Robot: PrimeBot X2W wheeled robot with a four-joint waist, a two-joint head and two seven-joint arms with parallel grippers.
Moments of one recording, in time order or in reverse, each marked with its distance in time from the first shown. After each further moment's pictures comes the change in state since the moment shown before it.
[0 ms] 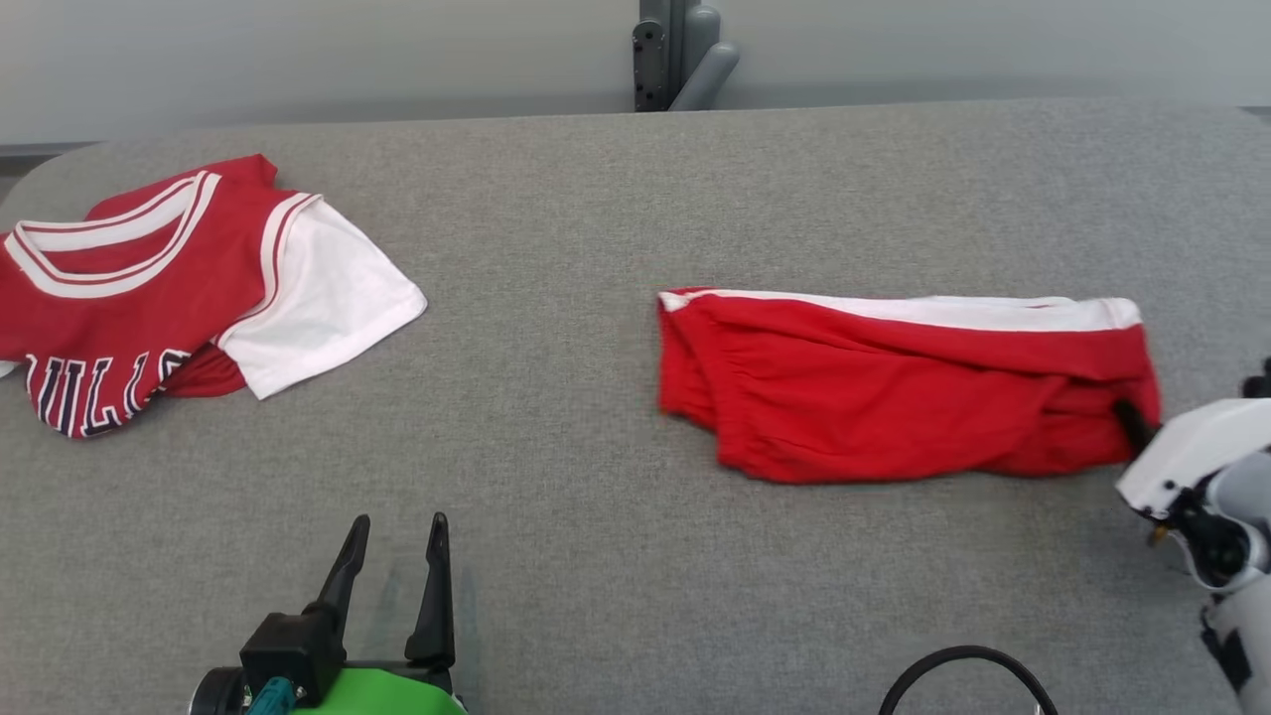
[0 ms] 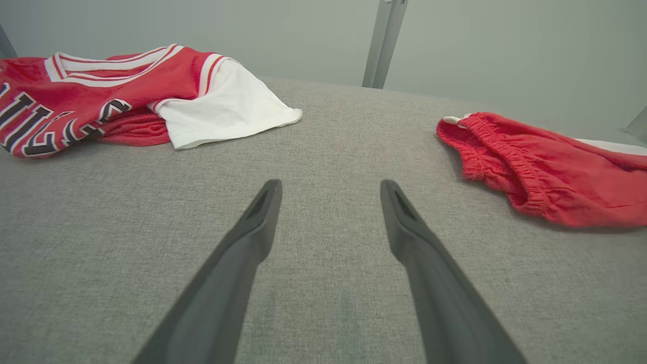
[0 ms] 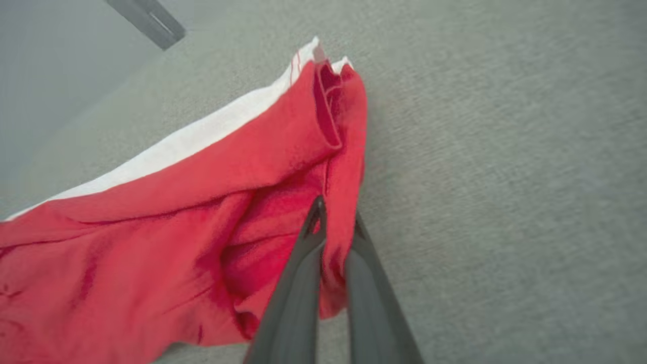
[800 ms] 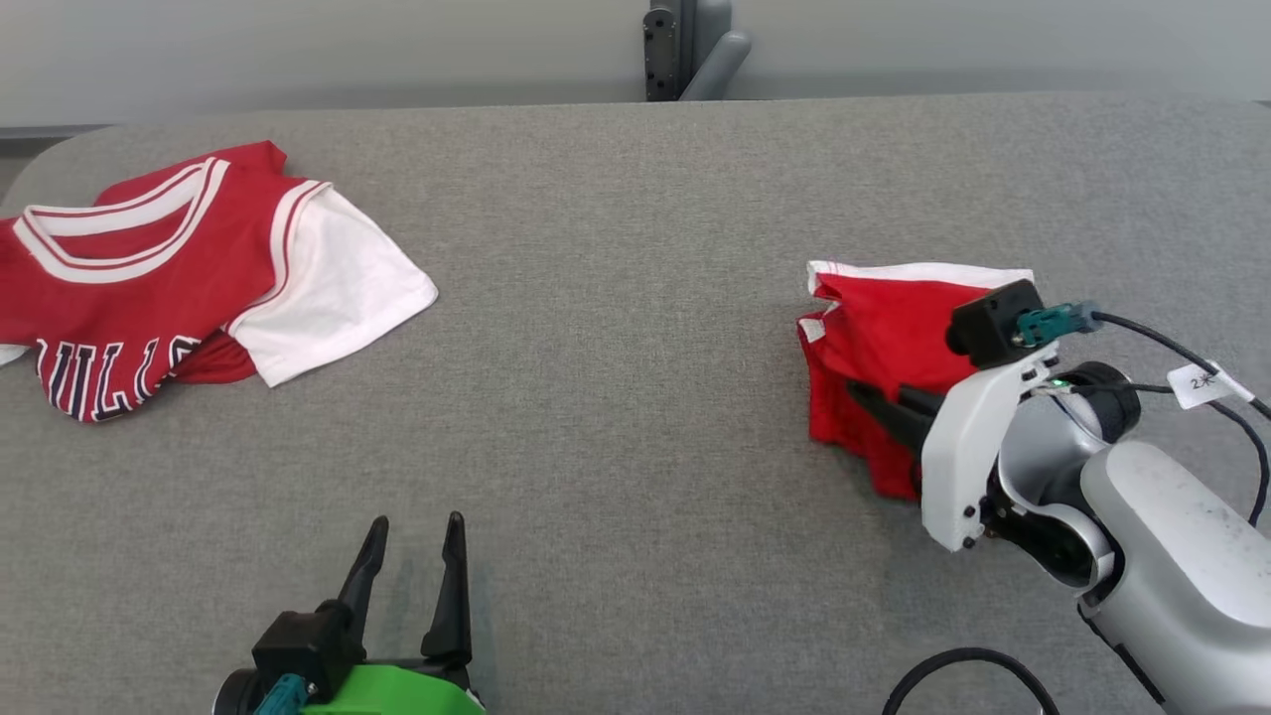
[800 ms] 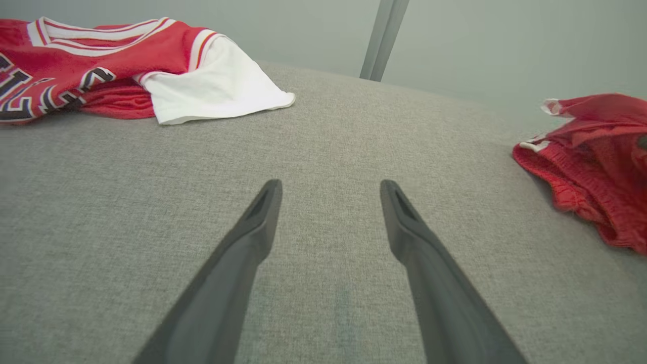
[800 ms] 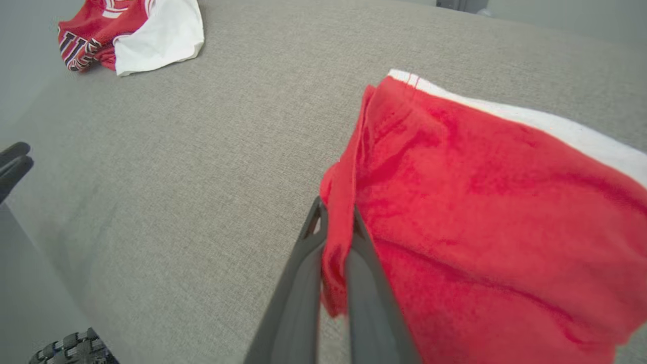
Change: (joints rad) left arm 0.007 -0.062 0.022 0.022 -0.001 -0.038 0.000; right arm -0.004 -0.155 0.554 -0.565 -0.001 0.000 0.190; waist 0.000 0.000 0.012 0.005
